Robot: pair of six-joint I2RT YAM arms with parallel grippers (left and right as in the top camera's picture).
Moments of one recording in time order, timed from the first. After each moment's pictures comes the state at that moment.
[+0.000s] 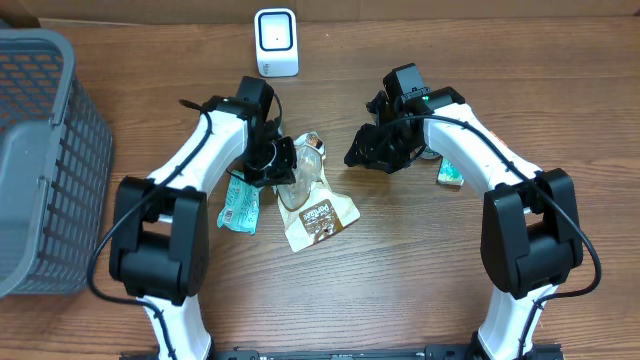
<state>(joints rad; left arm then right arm) -0.25 2.00 1.44 -0.96 0.41 -0.44 0.32 2.01 1.50 -0.85 -0.49 0.36</state>
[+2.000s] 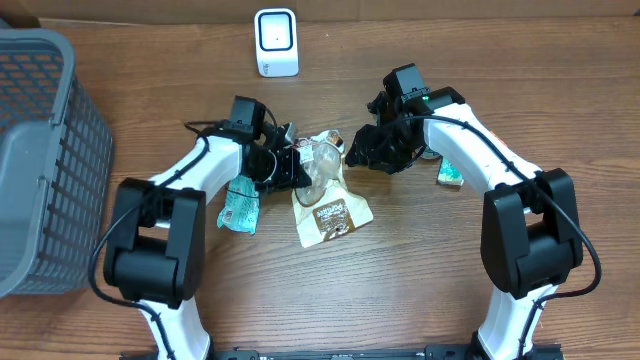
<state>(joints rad) -0.23 1.97 1.21 -0.58 0.67 -0.30 0.32 2.01 1.50 -0.86 -0.46 0.35</state>
